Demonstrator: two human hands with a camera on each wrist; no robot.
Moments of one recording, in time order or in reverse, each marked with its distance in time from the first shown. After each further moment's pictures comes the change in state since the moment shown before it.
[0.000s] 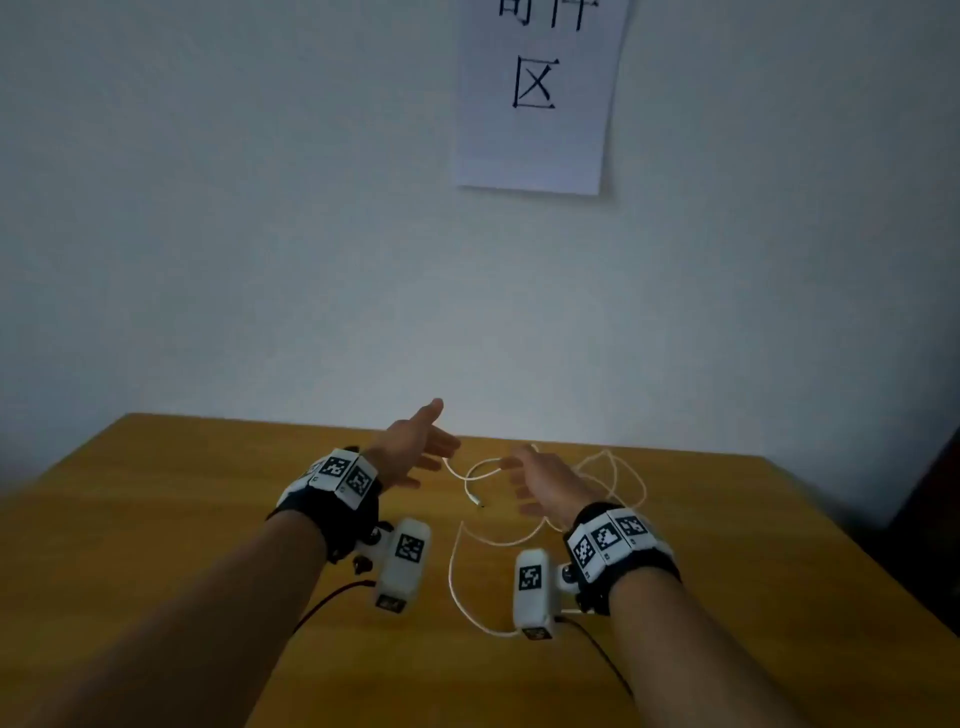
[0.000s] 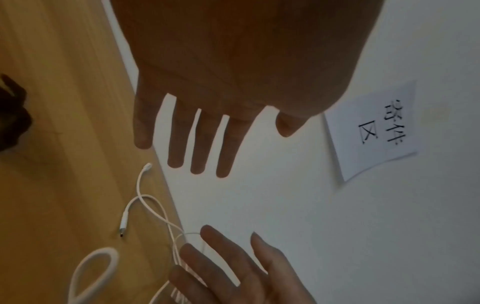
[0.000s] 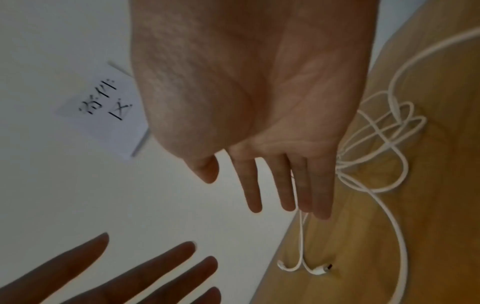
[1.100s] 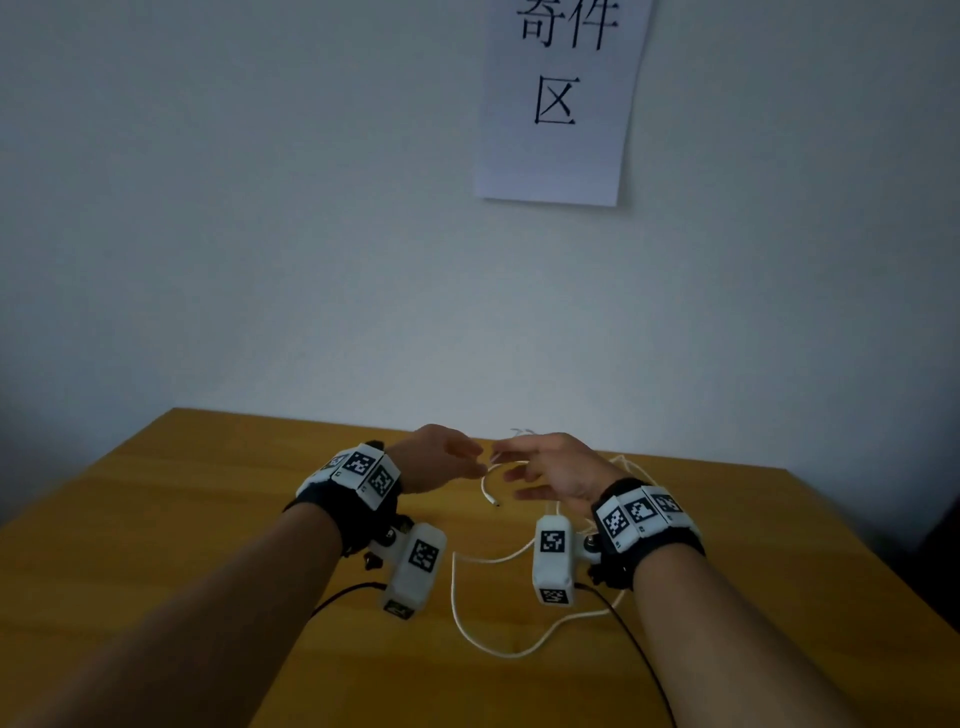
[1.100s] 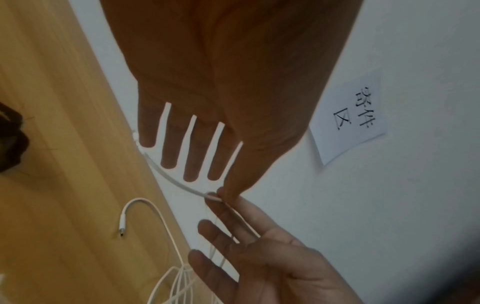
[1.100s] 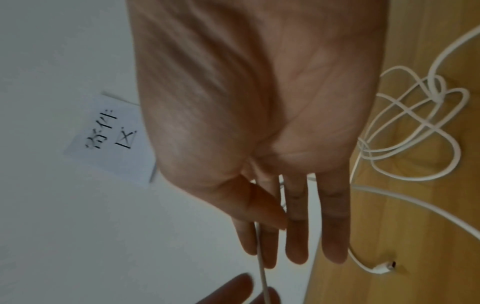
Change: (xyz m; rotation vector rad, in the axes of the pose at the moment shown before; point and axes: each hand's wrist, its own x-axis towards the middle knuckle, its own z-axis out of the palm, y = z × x) left_hand -0.019 0.005 0.000 0.468 -0.055 0.184; right_hand -0.012 -0.022 -0.013 0.219 -0.234 -0.094
